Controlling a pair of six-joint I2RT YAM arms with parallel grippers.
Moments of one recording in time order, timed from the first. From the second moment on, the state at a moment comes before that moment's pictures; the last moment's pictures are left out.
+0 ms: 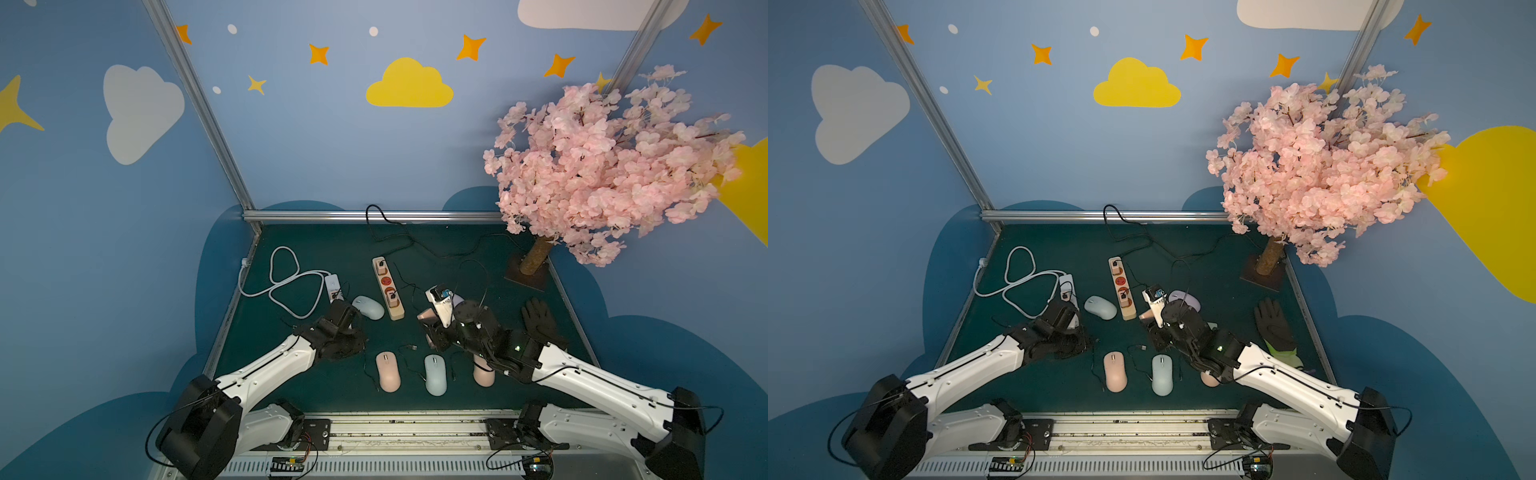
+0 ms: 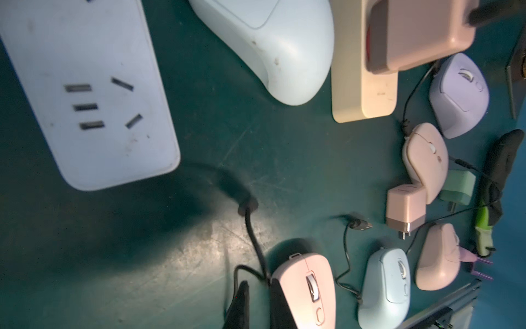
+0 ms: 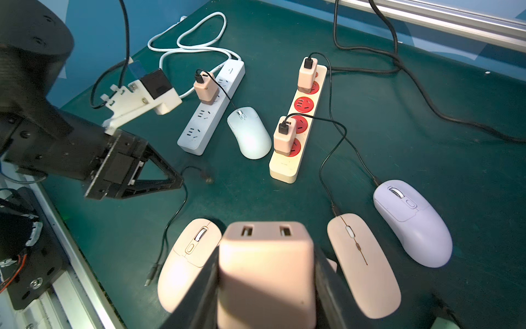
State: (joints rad) left arm -0.56 1.20 0.61 -0.46 0.17 -0.81; right arm 1.00 1.05 0.81 -0.34 0.18 0.23
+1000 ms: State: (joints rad) left arm -0.23 0.70 0.58 -0.69 0.13 -0.76; right arm 1.05 1.83 1.36 -0.52 0.08 0.39
